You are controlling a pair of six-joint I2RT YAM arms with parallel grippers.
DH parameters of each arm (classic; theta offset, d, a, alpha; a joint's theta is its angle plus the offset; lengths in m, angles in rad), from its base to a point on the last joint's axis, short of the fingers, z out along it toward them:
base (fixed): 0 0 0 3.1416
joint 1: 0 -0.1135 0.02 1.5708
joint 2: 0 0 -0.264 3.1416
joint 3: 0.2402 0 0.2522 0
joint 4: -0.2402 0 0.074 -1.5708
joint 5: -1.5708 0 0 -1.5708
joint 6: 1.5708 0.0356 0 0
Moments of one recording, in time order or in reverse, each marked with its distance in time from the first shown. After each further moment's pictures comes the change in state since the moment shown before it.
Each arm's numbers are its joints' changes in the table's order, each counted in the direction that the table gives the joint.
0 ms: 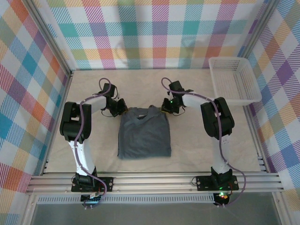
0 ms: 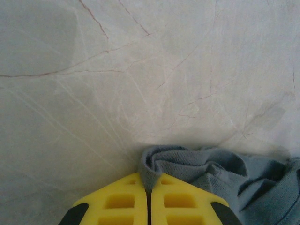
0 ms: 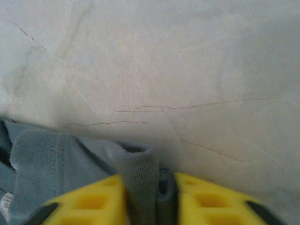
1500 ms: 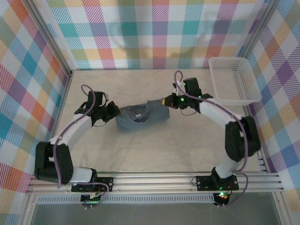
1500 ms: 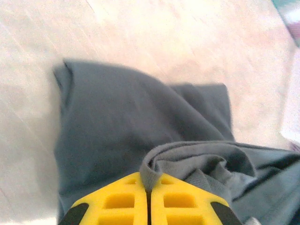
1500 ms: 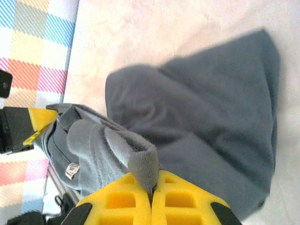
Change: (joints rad) left arm -0.005 -0.579 -0.352 0.056 0.097 -0.068; right arm 0.054 -0.401 -0.247 0.206 0.245 -0.077
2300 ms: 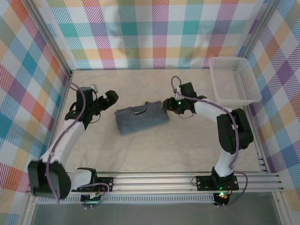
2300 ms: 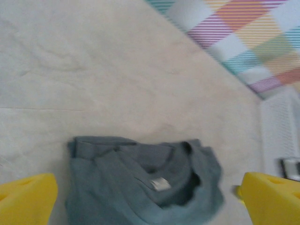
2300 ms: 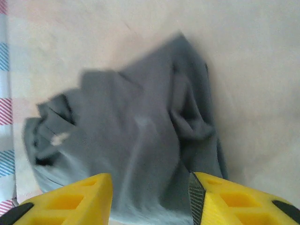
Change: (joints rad) left arm -0.038 -0.276 0.005 0.011 0.072 0.039; right arm -0.042 0.092 -0.085 0.011 -0.135 0.110
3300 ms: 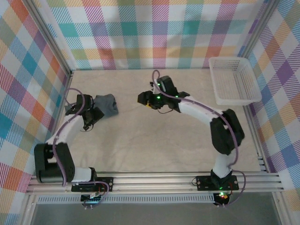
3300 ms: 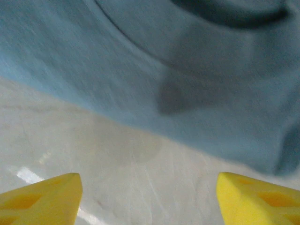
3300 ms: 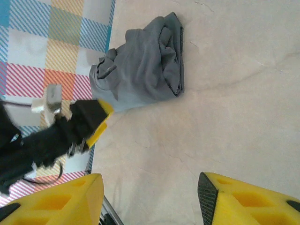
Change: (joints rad) left arm -0.180 0.330 0.014 -0.215 0.362 -0.037; right arm -0.218 -0.051 0.187 0.084 0.044 0.184
